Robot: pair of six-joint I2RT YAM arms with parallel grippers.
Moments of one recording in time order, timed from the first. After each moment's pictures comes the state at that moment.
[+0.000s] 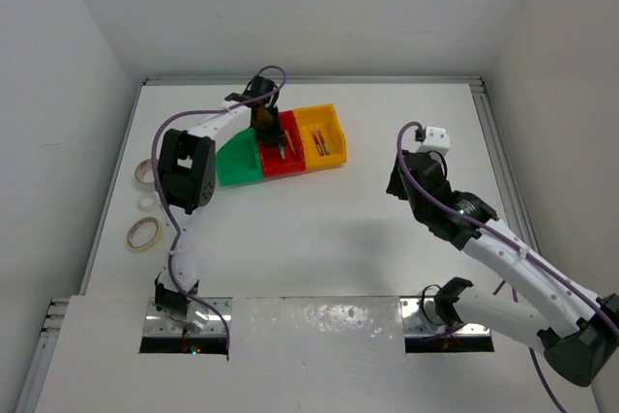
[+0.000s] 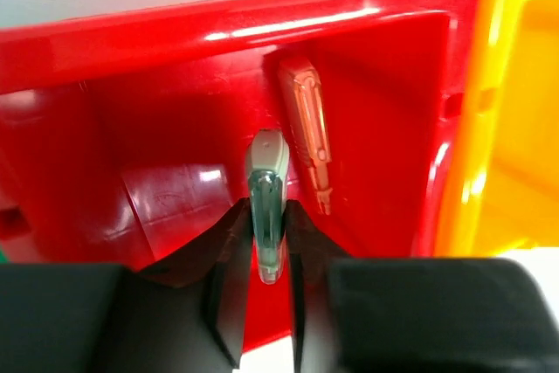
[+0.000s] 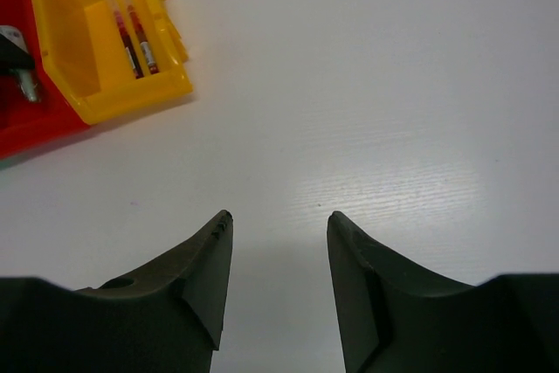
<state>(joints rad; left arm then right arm) -0.30 2.22 1.80 -0.64 0.12 -0.54 0.65 0.95 0.82 -0.51 0.60 0.51</state>
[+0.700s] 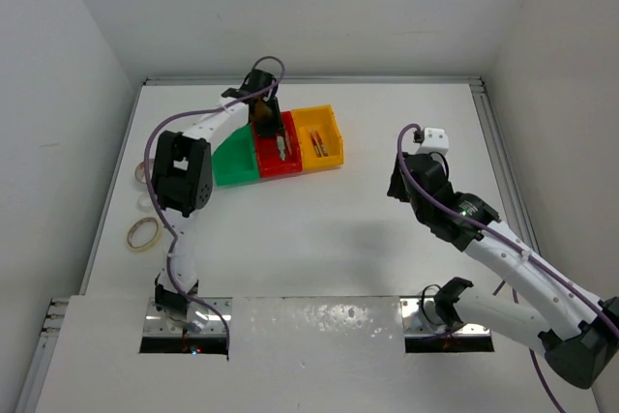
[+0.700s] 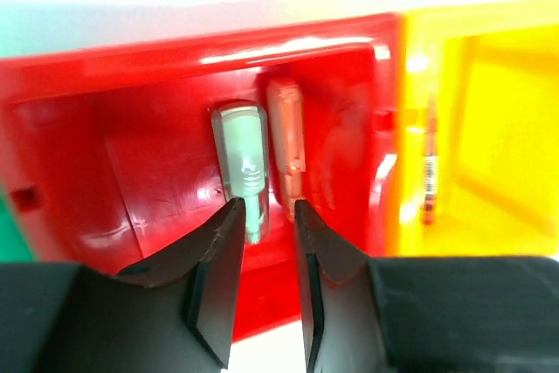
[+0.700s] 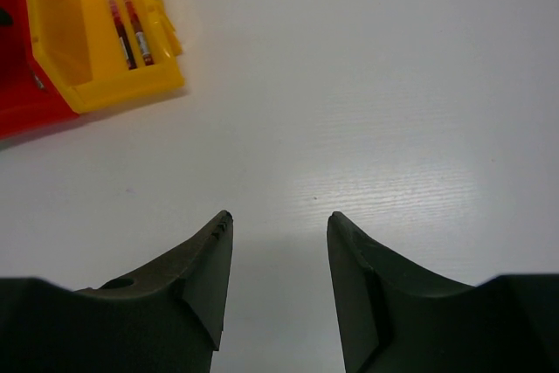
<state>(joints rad) -0.30 2.20 1.81 -0.64 0.07 -0.54 0.65 0.92 0.82 -0.53 0.59 0.49</state>
